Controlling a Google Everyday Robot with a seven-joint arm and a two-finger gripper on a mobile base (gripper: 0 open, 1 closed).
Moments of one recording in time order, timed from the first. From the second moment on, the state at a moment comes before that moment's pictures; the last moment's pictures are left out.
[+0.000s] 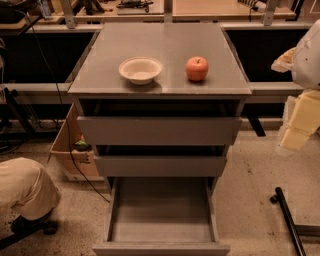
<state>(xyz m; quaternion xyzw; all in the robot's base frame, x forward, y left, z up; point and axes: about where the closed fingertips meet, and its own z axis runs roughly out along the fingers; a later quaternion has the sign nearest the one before) 0.438 -0.217 0.976 -0.60 0.78 -0.03 0.16</state>
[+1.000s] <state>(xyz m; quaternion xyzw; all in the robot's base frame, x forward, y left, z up) 0.429 -0.202 0.890 -0.61 0.77 -0.01 0.17</state>
